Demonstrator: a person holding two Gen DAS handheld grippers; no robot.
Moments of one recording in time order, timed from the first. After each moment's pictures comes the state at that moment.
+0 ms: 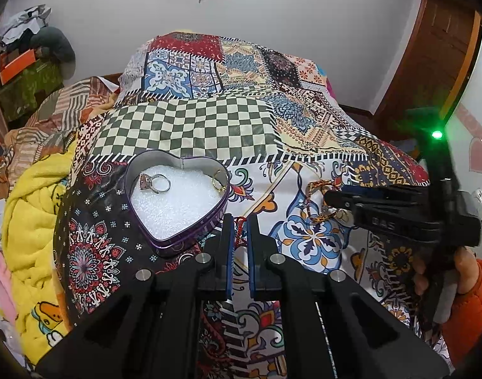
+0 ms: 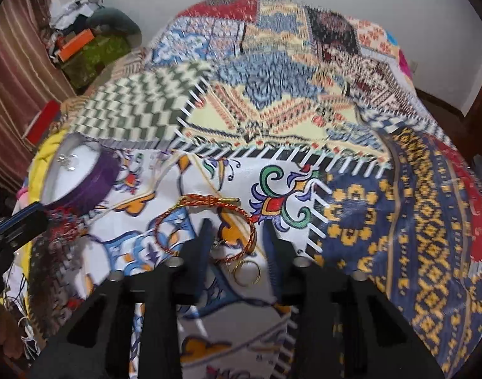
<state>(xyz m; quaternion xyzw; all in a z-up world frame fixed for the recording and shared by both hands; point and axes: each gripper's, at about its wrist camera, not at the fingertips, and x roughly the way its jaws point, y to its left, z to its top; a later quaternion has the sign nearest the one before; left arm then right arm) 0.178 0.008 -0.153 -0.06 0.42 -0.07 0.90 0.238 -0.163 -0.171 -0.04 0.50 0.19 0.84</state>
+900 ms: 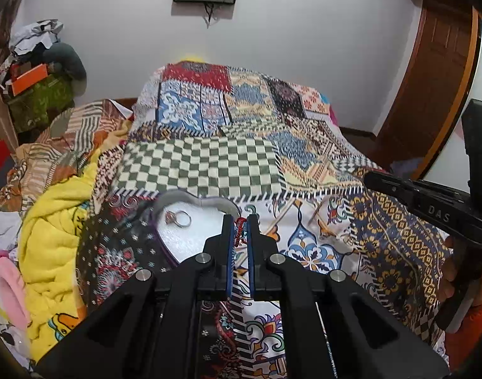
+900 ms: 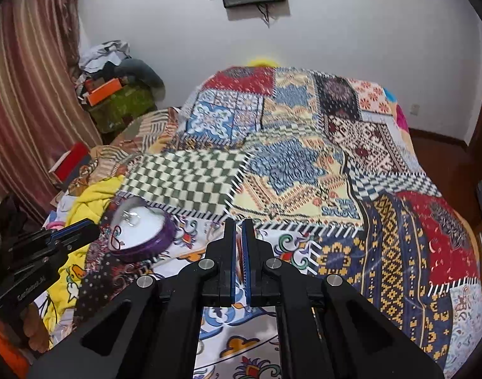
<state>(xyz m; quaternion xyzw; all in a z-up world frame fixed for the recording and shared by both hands) 0.165 0.022 -0.107 -0.06 0.36 -0.06 0.93 0.204 -0.164 -0.083 0.00 0.38 0.23 0.90</state>
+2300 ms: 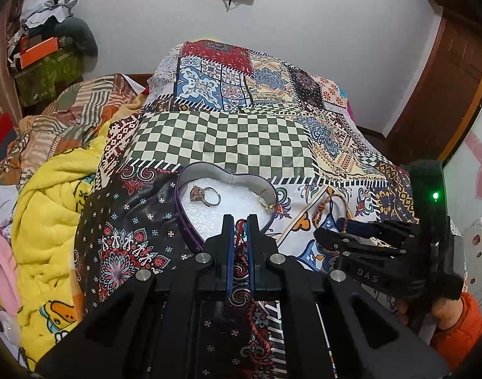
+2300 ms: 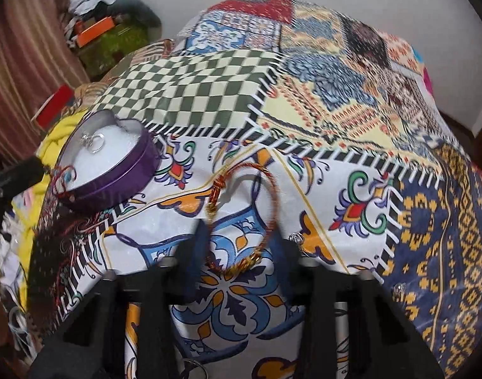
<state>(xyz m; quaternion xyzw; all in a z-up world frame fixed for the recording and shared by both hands) 0.175 0.051 -0.145 -0.10 0.39 -0.04 0.91 0.214 -0.111 -0.180 -0.07 0.48 0.23 0.84</state>
